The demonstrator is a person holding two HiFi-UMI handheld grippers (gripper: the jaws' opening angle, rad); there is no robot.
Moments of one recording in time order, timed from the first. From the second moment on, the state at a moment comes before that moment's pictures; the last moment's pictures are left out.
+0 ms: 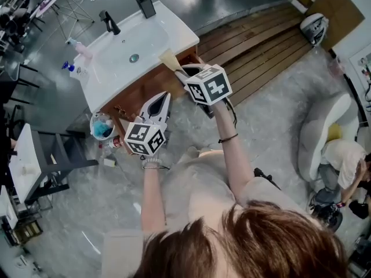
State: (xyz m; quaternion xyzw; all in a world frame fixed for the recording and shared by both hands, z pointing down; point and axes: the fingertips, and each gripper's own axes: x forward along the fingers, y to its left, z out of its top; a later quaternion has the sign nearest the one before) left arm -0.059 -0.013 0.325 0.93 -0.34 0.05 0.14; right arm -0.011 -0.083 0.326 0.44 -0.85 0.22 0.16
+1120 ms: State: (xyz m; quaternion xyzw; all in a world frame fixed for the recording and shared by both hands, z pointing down) left arm -0.048 -0.053 0.507 0.89 -0.39 0.10 0.23; right arm -0.004 -0.115 0.526 0.34 -0.87 0.26 0.25
